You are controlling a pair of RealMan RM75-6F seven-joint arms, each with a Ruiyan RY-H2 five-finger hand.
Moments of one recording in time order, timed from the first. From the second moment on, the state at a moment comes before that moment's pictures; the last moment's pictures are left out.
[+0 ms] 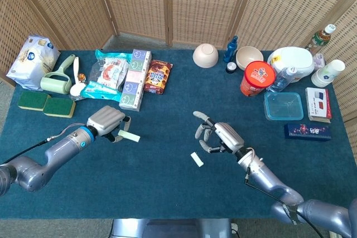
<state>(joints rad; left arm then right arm) -1.01 -1.13 0.00 -1.64 1.12 0.61 0.04 0.68 -1.49 0.08 -1.40 -1.54 1.06 0.72</state>
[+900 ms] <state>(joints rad) -0.93 -1.17 0.00 -1.66 1.10 0.74 0.19 0.63 -1.45 0.12 -1.42 -1.51 1.13 0.68</state>
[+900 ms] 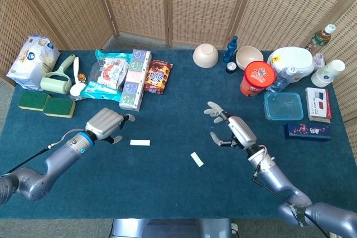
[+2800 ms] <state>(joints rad) -0.10 -1.13 0.08 -1.74 1.48 1.61 0.10 0.23 -1.25 0.08 -1.69 -1.37 1.49 -0.20</state>
